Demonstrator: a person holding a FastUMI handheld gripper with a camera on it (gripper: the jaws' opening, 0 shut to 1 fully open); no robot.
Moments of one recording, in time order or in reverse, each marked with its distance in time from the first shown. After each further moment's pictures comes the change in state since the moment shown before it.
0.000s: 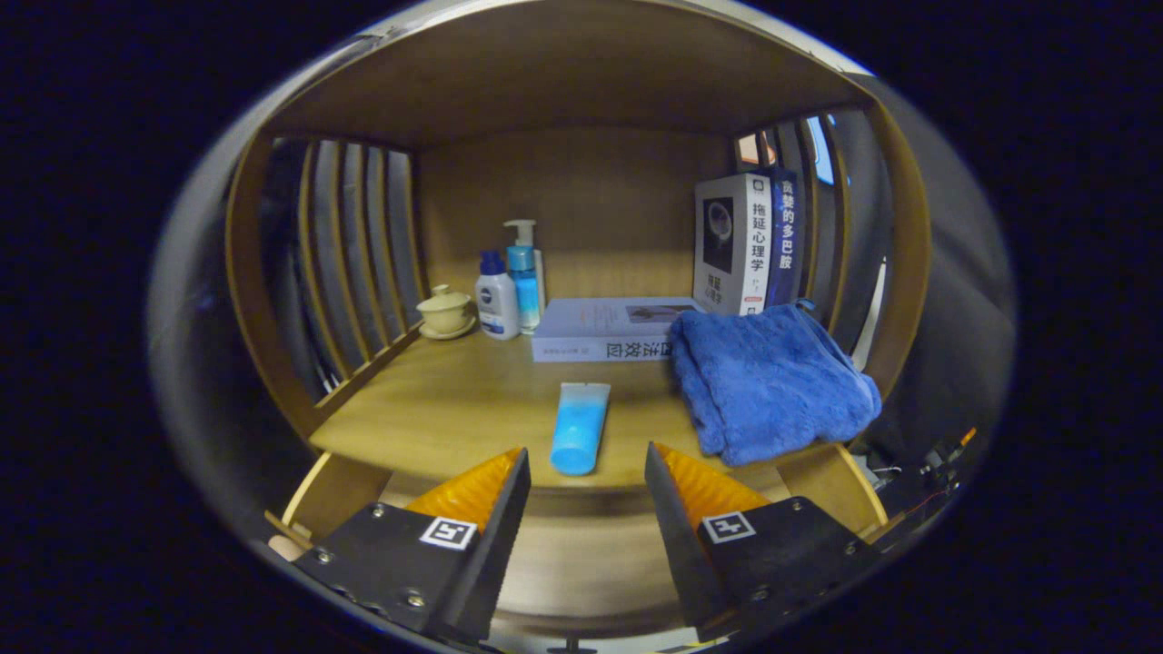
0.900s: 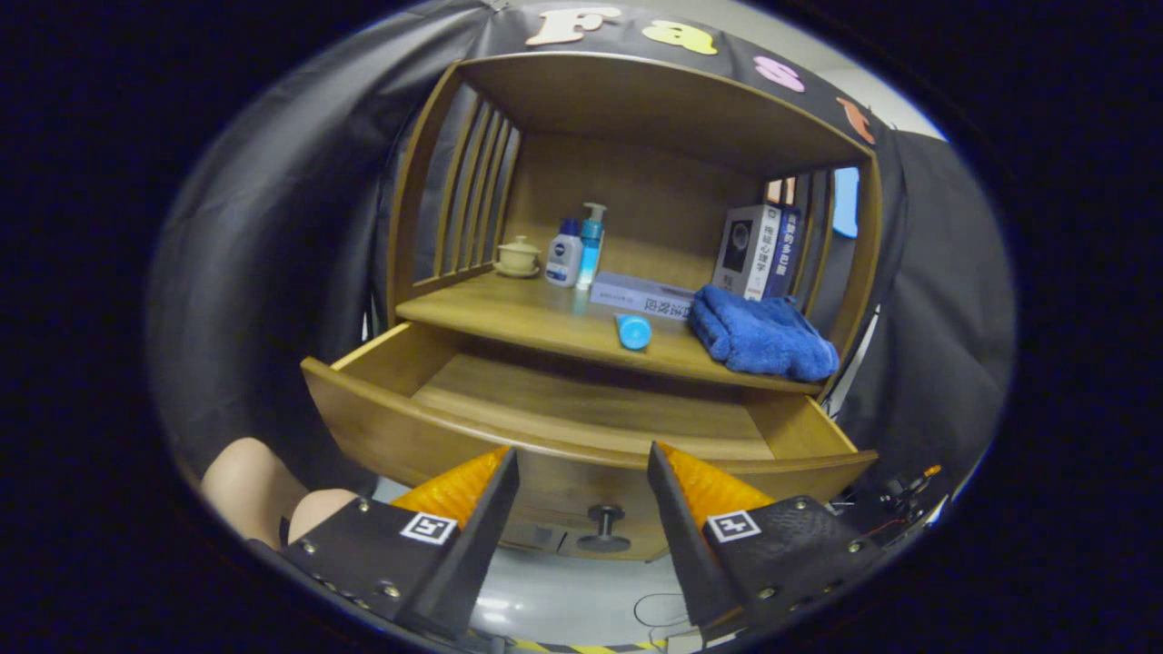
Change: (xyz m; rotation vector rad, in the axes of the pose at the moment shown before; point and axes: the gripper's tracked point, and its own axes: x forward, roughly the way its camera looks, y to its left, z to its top) arm -0.088 0.044 -0.107 -0.224 -0.042 0.009
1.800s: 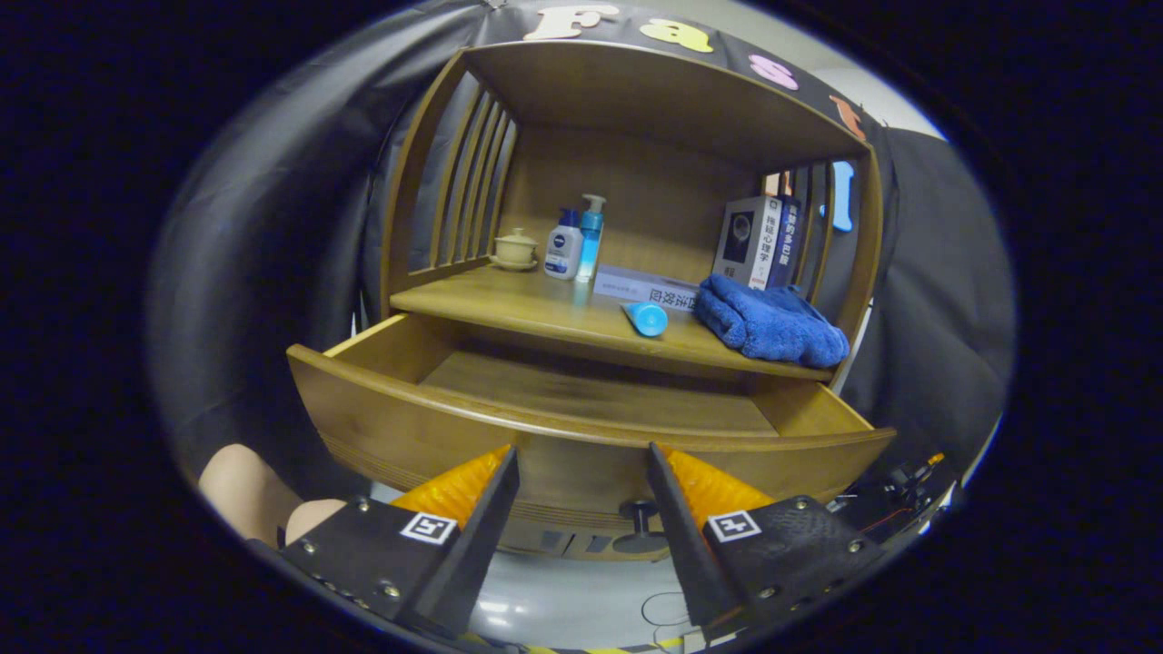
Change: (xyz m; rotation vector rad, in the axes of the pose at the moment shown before) arm 0.014 0.005 -0.007 0.033 -0.009 -0.051
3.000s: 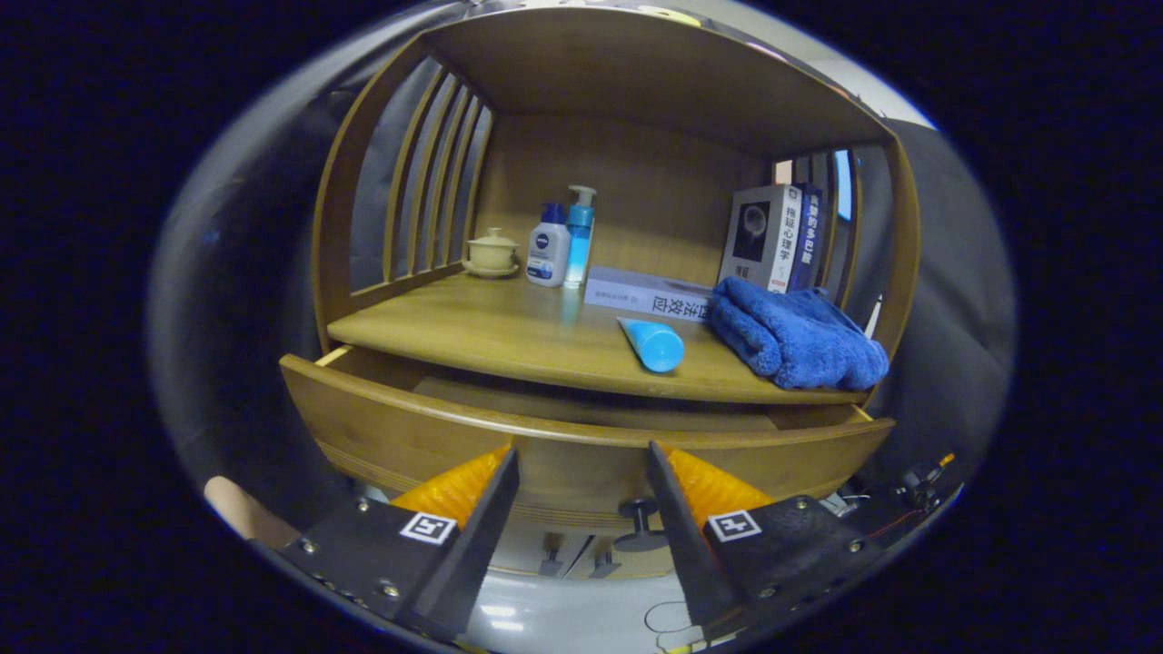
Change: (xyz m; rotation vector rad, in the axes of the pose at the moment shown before) arm 0.087 -0.005 0.027 0.028 0.016 -0.017
